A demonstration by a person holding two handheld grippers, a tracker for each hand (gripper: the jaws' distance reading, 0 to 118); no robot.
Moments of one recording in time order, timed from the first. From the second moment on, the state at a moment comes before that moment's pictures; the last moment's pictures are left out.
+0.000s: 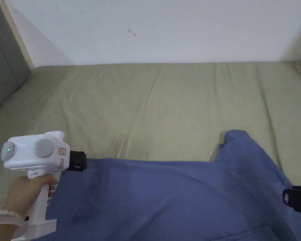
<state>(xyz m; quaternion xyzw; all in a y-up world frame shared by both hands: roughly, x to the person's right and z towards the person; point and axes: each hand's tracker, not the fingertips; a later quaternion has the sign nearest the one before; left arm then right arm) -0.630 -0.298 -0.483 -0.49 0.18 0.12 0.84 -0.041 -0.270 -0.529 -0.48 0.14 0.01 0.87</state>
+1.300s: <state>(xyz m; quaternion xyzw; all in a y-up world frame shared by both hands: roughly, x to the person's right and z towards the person) -0.617 -0.307 -0.485 -0.50 0.17 0.09 0.85 -0.066 -0.315 -0.657 -0.51 0.11 0.10 0.84</state>
